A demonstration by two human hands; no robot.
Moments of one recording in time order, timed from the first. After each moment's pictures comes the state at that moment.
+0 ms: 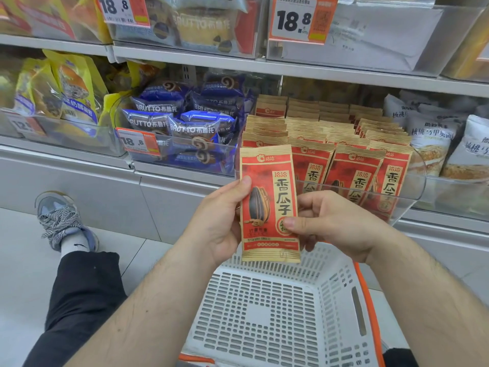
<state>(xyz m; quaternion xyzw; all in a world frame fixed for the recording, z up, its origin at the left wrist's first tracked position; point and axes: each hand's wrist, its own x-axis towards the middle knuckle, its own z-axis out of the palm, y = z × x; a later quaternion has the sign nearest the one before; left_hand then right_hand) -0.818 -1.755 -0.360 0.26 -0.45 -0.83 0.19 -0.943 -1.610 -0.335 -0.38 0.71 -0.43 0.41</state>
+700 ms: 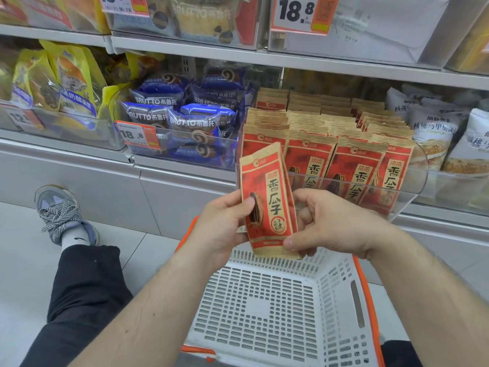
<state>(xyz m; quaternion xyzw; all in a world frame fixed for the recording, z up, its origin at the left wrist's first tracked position) -0.808 -1.751 -0.384 0.27 -0.54 -0.78 0.16 -0.937 -1.610 -0.334 -0.42 0.74 -0.35 0.40</state>
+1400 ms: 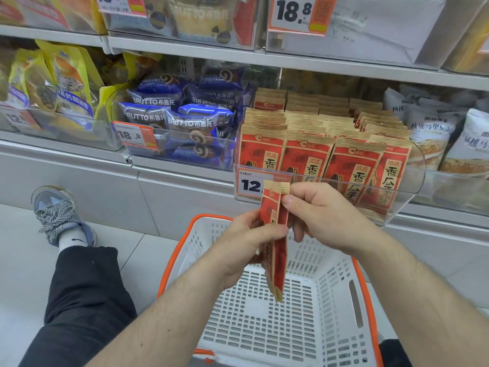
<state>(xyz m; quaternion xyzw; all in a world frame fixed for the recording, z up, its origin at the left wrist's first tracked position) -0.814 -1.733 -0.403 0.19 -0.61 -0.77 0.07 -0.932 -1.621 -0.343 -0.43 0.77 -0.40 0.23</state>
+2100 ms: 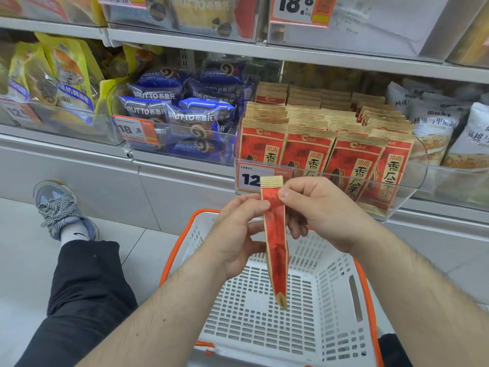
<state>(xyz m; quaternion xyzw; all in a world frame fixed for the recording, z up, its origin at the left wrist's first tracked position) -0.816 -1.737 -0.403 0.22 -0.49 -0.83 0.15 -0.924 -1.621 -0.341 -0.42 0.70 -0.48 0.31</state>
